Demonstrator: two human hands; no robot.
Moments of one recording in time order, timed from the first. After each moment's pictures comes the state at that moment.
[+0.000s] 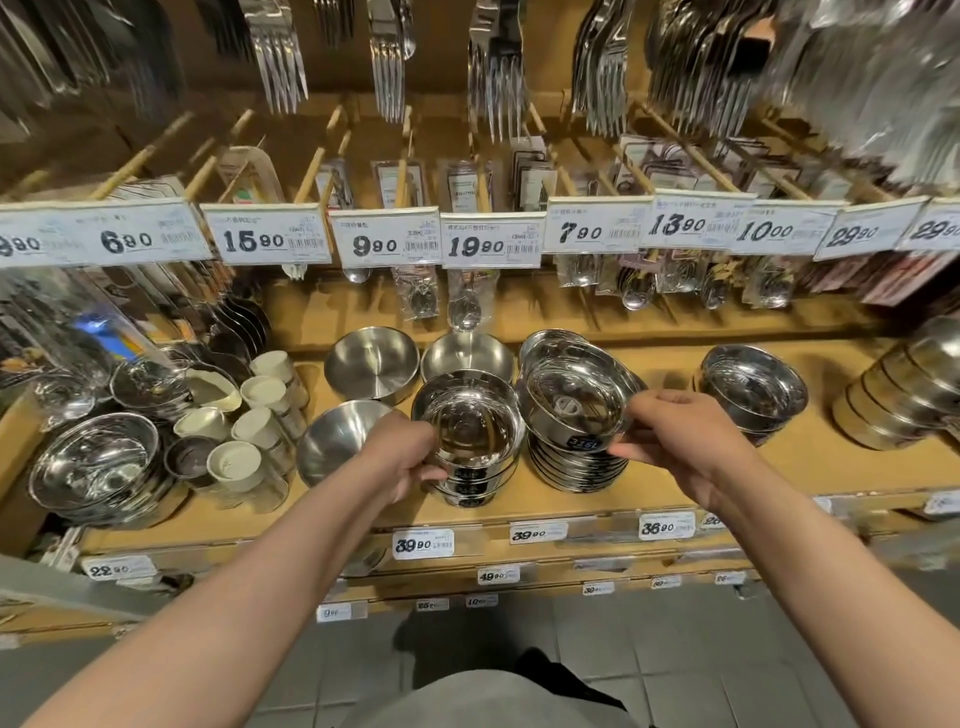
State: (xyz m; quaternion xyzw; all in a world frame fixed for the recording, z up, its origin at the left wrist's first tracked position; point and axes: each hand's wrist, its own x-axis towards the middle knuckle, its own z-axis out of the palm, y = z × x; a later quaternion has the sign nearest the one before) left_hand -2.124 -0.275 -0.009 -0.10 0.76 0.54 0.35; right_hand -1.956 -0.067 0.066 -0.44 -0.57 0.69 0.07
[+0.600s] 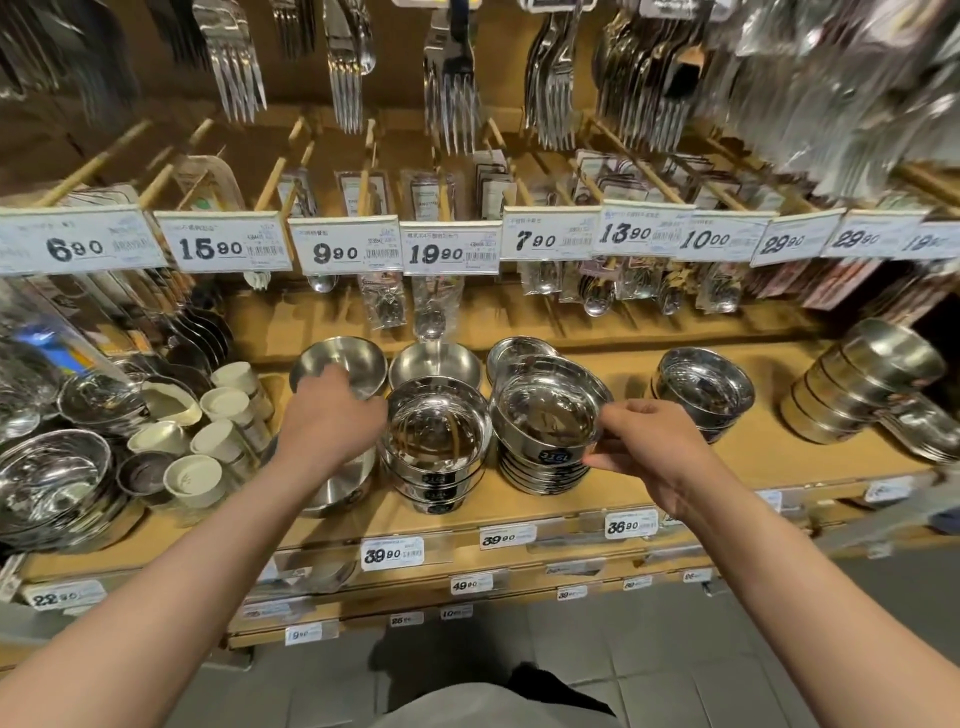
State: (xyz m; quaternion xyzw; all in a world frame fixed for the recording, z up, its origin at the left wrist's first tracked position) left_hand -2.131 -0.297 0.054 0.12 0.96 0.20 0.12; right_hand -1.940 -0.066 0.062 -0.44 -0.59 0.68 0.08
